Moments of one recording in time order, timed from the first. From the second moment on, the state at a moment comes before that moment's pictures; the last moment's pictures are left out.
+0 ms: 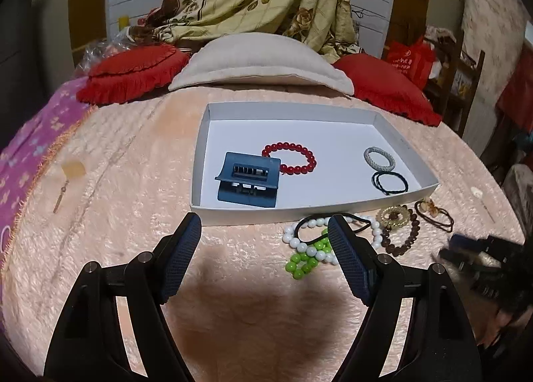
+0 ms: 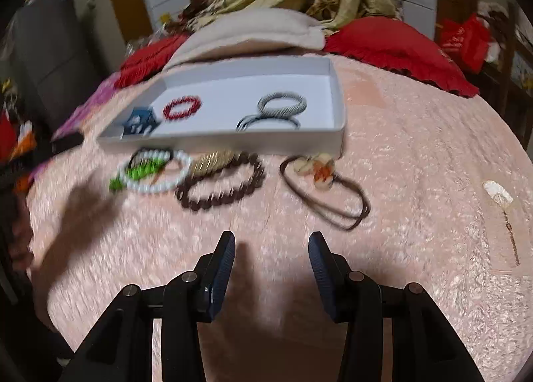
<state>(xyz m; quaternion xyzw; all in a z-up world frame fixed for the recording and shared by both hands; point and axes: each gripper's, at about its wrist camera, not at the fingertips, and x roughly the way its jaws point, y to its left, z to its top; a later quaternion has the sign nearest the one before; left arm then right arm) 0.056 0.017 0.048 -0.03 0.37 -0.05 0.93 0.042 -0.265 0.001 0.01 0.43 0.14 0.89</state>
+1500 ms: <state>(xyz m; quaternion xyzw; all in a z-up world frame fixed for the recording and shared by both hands) 0.087 -0.035 0.017 0.01 0.42 -0.20 0.89 0.087 -0.264 -0.008 -0.03 0.43 0.09 0.90</state>
